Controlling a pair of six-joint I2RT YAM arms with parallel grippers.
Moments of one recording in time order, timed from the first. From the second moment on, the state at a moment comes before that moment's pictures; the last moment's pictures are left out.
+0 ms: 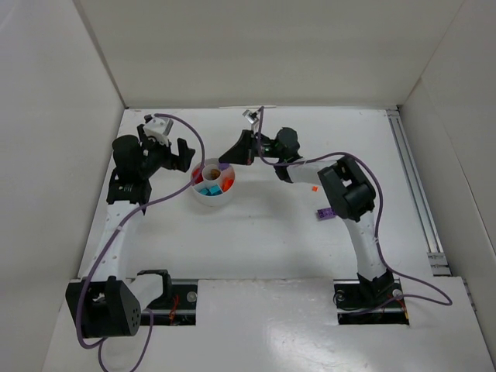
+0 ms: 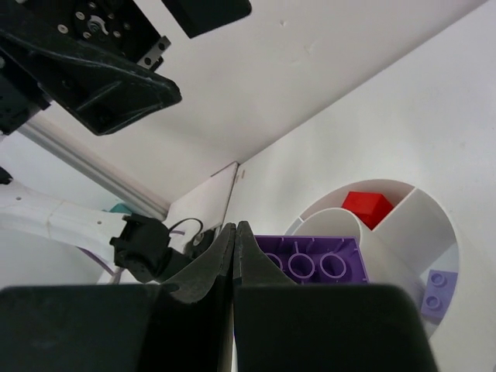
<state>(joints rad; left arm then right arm) 0.03 1.08 0.88 -0.05 0.47 0.10 0.57 2.28 1.49 1.14 -1.01 1.03</state>
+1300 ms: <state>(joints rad) 0.03 1.06 0.88 -0.04 0.48 0.00 0.49 2.09 1.46 0.79 -0.99 0.61</state>
